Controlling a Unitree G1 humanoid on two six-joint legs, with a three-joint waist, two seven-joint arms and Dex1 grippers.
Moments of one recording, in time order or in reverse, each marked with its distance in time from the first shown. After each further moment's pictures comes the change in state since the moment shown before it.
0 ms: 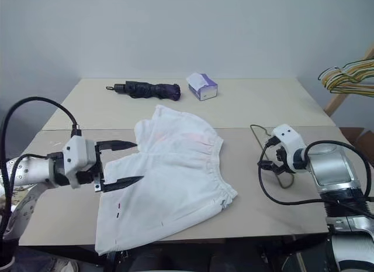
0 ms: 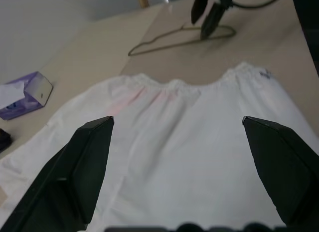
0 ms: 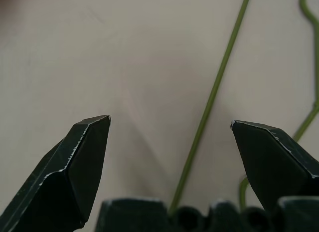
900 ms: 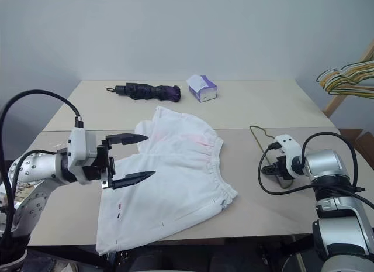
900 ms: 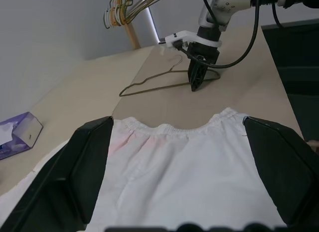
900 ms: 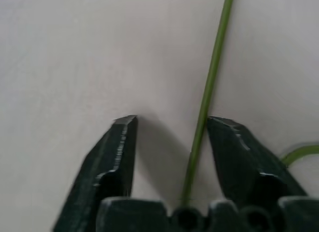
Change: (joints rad) left arm -0.041 -0.024 -0.050 -0.039 -0.051 0.018 0.019; right arm -0.131 0.031 0.058 0.364 -0.001 -0.022 0.042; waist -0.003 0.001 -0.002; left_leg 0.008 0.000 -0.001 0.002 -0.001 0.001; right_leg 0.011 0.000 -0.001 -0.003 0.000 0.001
